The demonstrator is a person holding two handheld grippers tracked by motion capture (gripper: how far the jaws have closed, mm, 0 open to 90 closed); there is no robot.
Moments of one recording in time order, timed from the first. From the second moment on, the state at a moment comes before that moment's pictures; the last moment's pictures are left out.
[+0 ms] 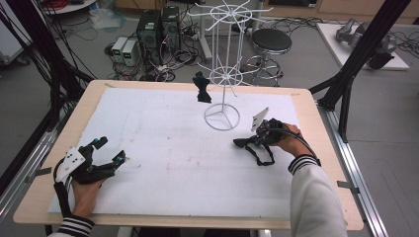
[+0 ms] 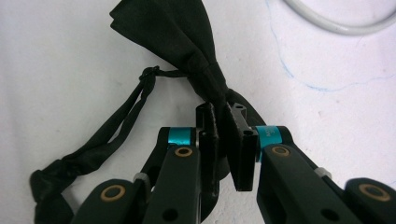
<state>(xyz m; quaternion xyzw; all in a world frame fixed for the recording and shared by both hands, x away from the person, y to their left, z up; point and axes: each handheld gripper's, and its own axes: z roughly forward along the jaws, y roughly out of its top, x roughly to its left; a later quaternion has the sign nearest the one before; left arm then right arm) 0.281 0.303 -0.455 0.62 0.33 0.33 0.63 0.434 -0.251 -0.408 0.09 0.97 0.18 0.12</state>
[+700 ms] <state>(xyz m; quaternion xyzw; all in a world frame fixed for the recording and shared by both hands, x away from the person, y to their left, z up) 0.281 0.303 -0.455 0.62 0.33 0.33 0.63 0.425 -0.262 -0.379 0.13 0.95 0.27 0.13</state>
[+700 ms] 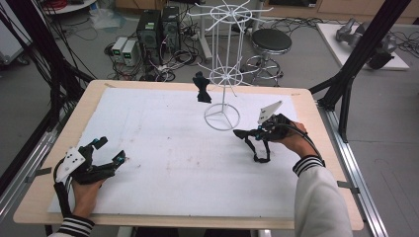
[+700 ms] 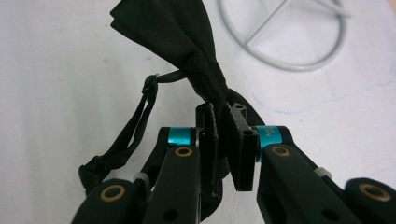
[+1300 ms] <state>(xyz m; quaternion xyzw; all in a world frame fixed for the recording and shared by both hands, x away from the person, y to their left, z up) 0.281 0.302 -0.455 0.62 0.33 0.33 0.63 0.416 -0.281 -0.354 0.16 0.90 0.37 0.15</state>
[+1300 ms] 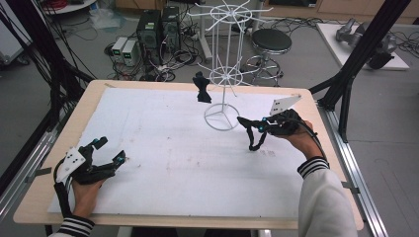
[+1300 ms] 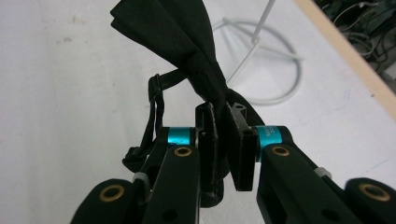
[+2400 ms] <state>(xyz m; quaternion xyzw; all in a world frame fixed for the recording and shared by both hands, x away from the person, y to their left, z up) 0.280 0.301 -0.455 0.62 0.33 0.34 0.63 0.402 -0.306 -0.325 0.21 0.81 0.53 0.17</state>
